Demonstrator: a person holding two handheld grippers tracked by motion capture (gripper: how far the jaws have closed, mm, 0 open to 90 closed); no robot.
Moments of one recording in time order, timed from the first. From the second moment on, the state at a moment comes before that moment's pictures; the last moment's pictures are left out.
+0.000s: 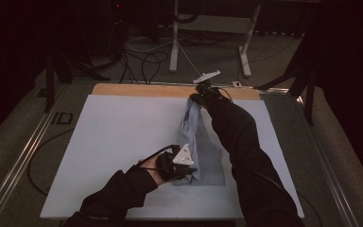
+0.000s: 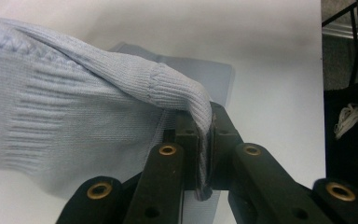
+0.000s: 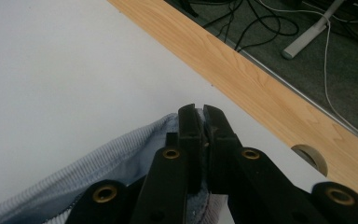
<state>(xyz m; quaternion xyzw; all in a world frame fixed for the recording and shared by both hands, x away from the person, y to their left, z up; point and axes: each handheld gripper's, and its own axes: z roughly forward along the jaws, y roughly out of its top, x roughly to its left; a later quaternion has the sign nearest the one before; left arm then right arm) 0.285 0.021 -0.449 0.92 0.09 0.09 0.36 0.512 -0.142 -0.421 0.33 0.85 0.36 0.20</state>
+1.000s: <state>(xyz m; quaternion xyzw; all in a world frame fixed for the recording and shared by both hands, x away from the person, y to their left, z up) 0.303 -0.034 -0.495 0.93 0.06 0.07 0.34 0.528 -0.162 -0.461 0.33 0.85 0.38 0.15</state>
